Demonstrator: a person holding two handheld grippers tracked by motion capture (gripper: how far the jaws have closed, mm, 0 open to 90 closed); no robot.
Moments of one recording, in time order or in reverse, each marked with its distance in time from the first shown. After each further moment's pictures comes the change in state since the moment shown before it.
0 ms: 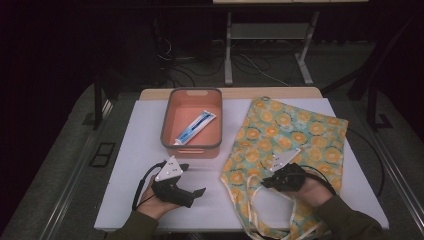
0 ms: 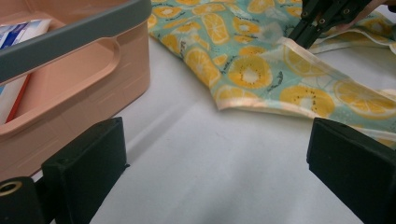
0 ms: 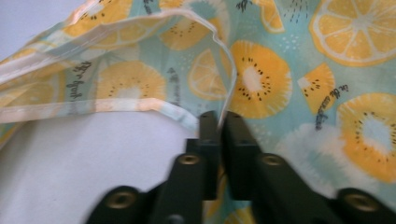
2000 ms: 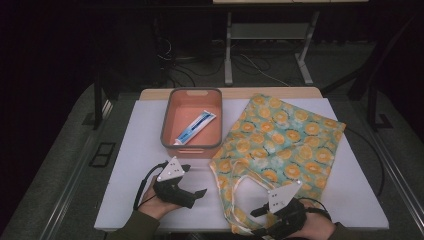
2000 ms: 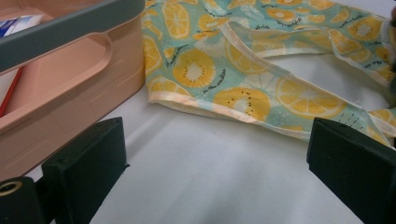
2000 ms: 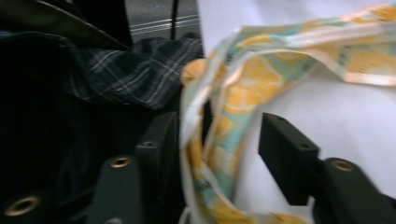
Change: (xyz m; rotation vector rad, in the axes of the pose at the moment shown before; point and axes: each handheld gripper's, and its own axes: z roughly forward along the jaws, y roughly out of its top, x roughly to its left) left arm -0.001 -0.001 0.004 0.014 -0.011 0.005; right arm 0.096 -0.001 -0.013 -0.135 0.284 -0.139
